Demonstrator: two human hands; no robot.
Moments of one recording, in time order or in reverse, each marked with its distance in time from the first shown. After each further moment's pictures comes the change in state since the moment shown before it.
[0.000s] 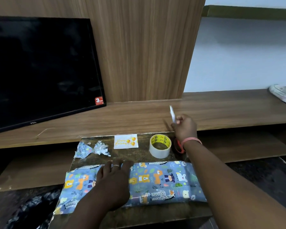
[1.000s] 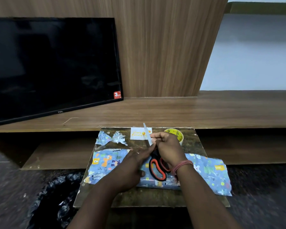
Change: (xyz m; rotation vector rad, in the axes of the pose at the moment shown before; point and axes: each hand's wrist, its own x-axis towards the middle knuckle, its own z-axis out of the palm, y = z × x) left_hand 0.000 -0.023 0.013 -0.420 0.137 0.369; right_hand -0.135 -0.043 0.036 0.466 -0.504 0.146
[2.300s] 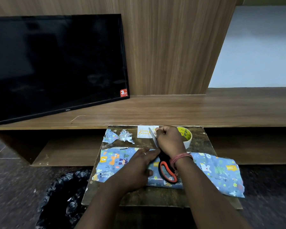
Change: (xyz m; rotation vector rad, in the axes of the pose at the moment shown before) left_hand 0.000 -0.008 0.006 0.023 0.009 -0.025; right_hand 0.029 0.002 0.019 -0.407 0.152 -0.123
